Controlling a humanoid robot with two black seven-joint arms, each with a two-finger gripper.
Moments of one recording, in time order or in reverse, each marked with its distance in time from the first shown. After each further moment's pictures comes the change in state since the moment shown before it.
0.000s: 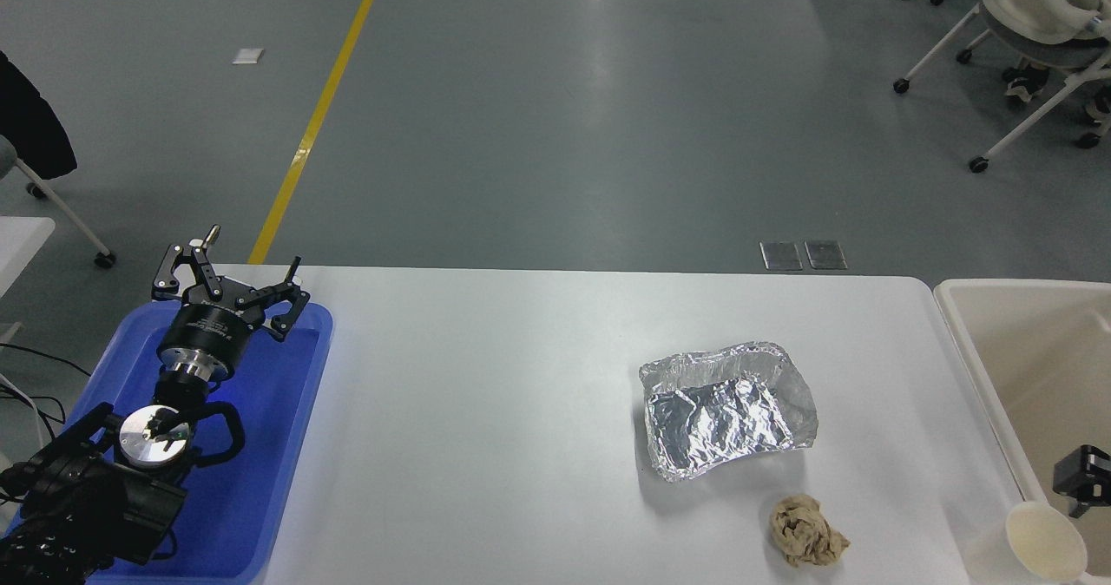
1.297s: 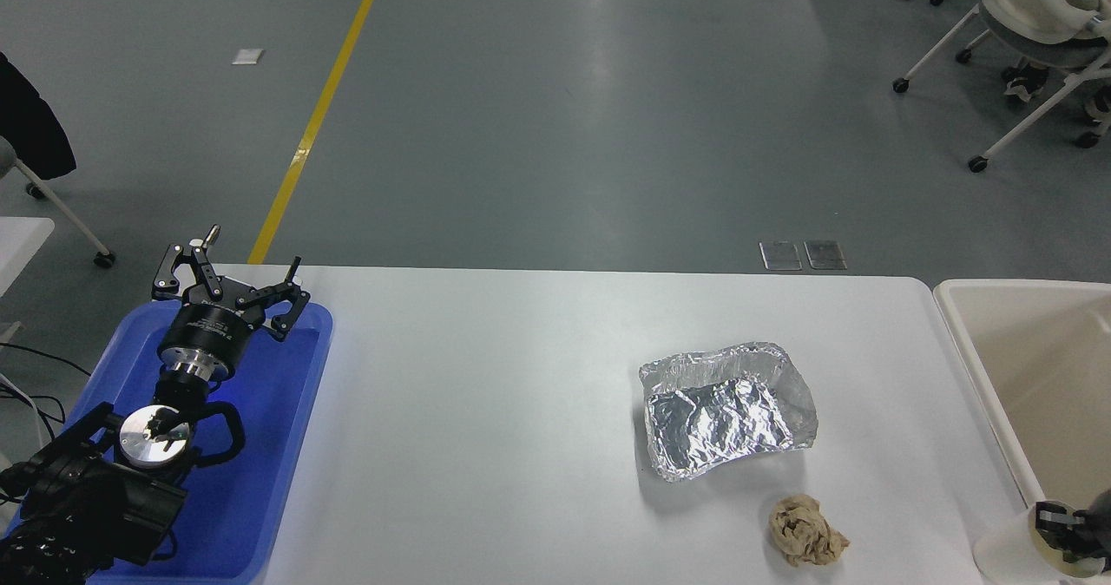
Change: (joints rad) left arm 0.000 0.000 0.000 0.000 0.000 0.000 0.000; right arm -0.330 0.016 0.247 -0.076 -0.189 -0.198 0.043
